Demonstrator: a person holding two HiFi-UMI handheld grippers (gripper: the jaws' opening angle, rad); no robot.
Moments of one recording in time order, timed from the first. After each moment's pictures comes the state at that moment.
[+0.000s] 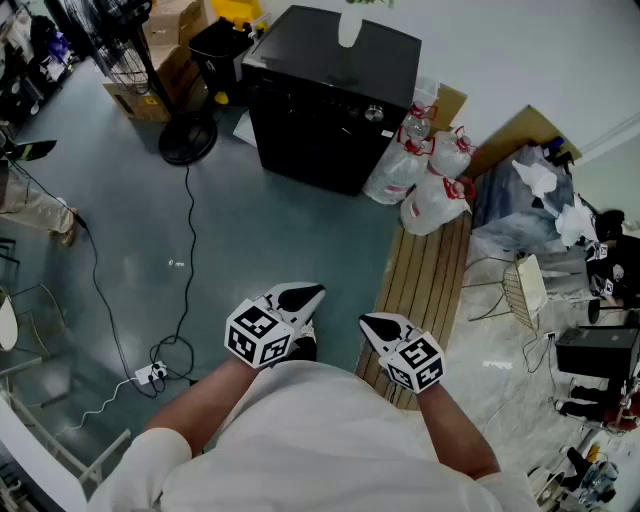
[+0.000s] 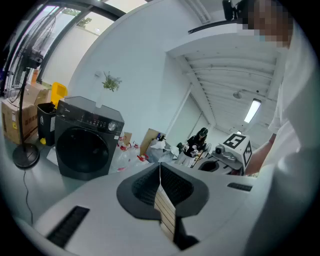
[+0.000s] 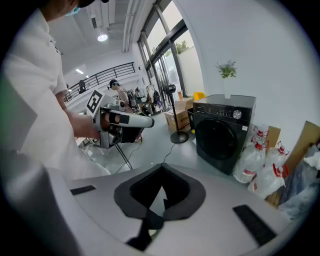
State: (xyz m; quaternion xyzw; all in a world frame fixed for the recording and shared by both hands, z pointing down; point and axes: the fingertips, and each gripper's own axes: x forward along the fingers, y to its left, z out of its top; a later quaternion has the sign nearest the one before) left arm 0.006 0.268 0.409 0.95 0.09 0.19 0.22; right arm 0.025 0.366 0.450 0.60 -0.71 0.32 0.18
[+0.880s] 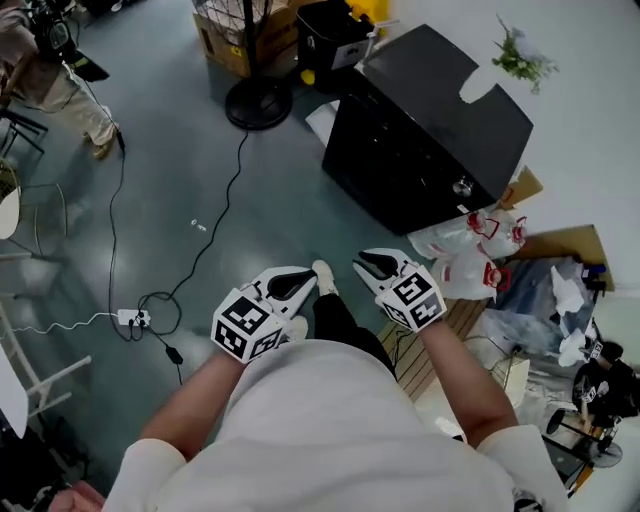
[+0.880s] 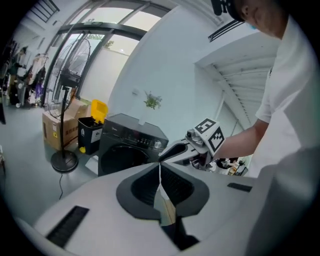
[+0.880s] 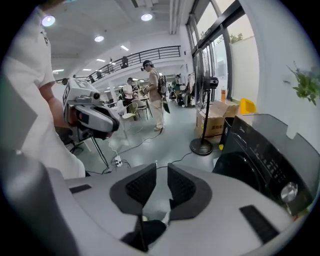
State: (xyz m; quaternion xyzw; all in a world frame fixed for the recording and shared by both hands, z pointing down) left arm 0.003 0.071 0.408 0.95 -0.10 0.18 0.22; right arm 0.094 0.068 0.469 0.42 -0.83 0.21 0.30
